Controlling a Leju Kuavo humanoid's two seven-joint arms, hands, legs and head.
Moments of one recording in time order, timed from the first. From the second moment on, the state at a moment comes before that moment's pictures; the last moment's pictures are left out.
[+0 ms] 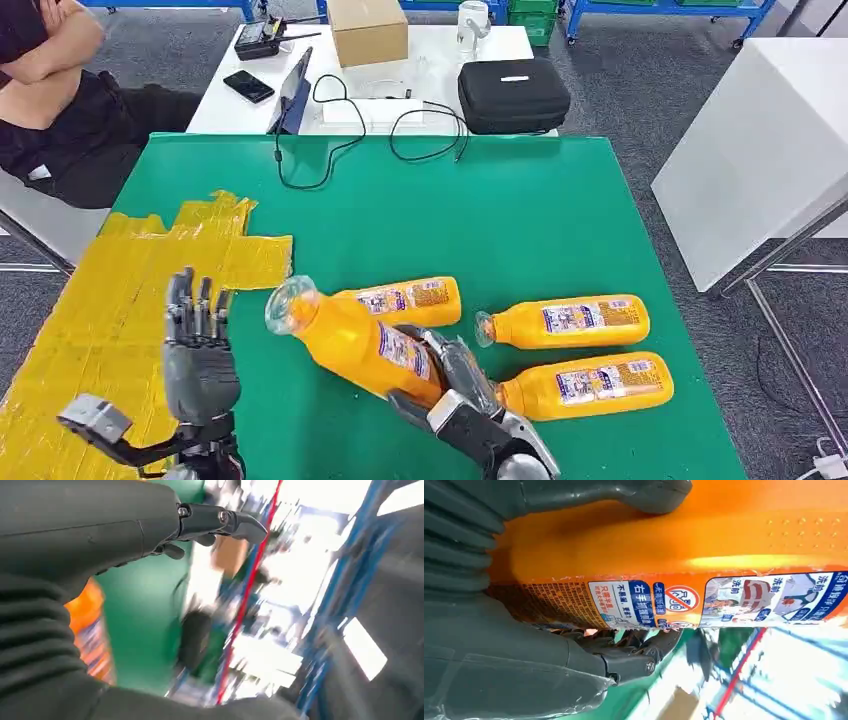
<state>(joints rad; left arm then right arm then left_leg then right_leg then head) 0.21 -0.35 -0.01 -1.67 0.12 -0.18 -0.56 0.01 0.06 0.51 -1.45 0.38 -0.02 -0.38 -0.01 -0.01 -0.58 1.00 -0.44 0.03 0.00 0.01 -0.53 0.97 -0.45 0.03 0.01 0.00</state>
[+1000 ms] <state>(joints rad) 0.22 -0.32 -0.09 -1.60 0.04 -0.22 -0.54 -0.17 0.21 0.63 -1.25 0.47 -0.01 -0.32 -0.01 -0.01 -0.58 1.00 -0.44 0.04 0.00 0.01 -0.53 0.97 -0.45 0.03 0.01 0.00</state>
